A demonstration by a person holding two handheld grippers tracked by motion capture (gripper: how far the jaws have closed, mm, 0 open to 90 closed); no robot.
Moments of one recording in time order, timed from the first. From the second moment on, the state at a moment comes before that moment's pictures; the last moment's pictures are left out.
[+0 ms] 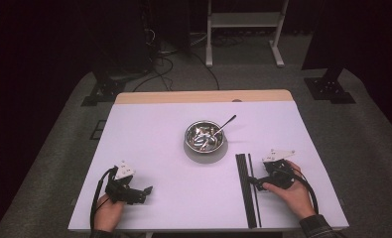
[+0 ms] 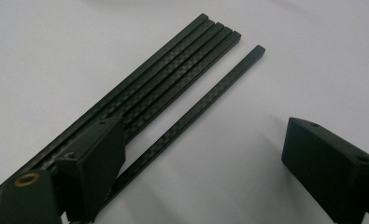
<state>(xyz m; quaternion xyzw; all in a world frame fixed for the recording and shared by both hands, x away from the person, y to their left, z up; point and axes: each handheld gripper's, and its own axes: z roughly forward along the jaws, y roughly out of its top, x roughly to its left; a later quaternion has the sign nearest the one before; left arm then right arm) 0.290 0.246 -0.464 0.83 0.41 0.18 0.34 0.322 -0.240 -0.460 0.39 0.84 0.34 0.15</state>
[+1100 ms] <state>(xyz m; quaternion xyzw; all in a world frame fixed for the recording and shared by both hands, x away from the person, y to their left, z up) 0.290 0.246 -0.464 0.83 0.41 0.18 0.34 0.288 -0.239 -0.460 0.38 0.85 0.34 0.15</state>
